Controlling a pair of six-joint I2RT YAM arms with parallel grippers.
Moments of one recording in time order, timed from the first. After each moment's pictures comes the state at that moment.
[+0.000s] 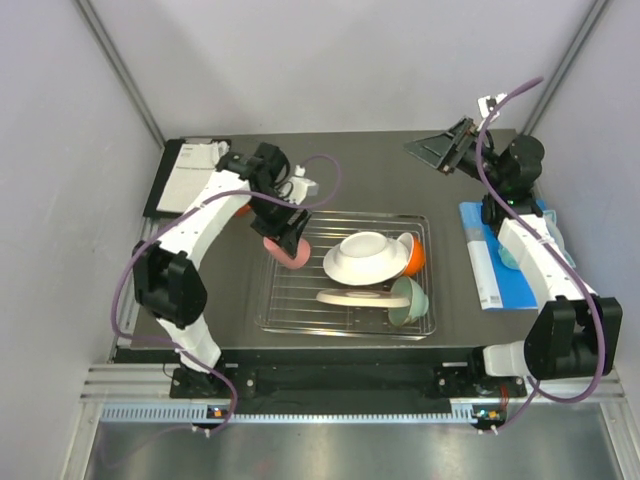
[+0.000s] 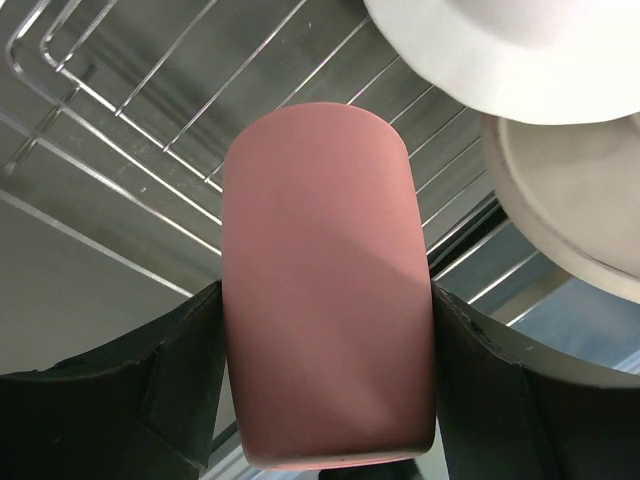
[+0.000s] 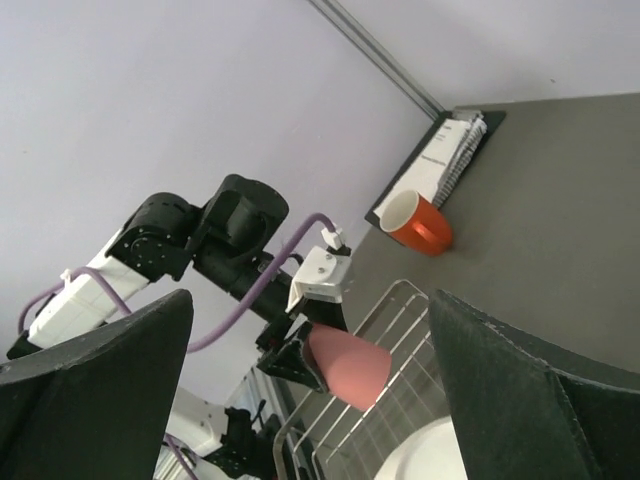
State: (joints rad) left arm -0.38 1.73 1.66 -1.31 0.37 0.28; right arm 0.06 1.35 1.09 0.51 -0.88 1.02
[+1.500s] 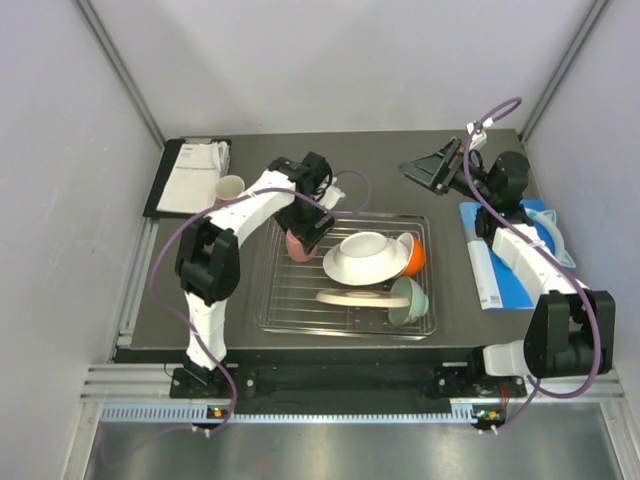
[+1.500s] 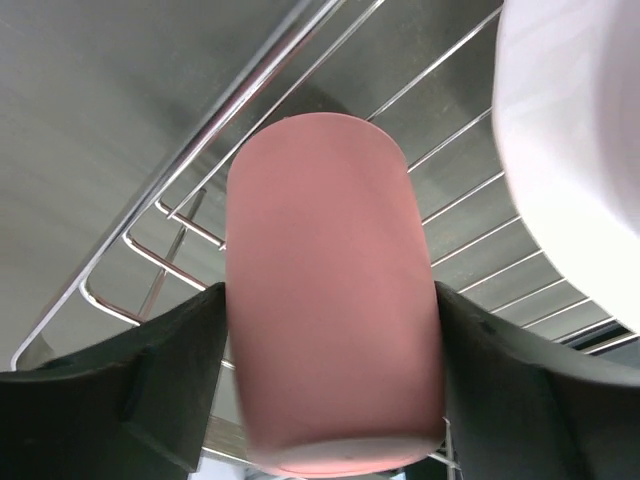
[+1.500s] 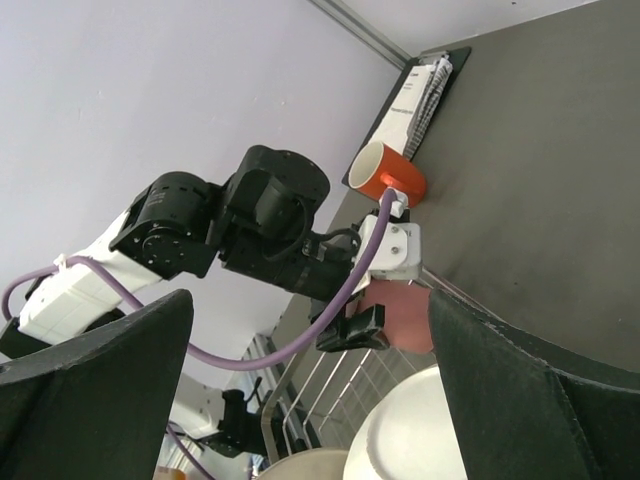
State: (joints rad) left arm -0.55 2.01 1.76 -1.16 0.03 0.26; right arm 0.06 1.35 0.94 0.48 -0.87 0.98
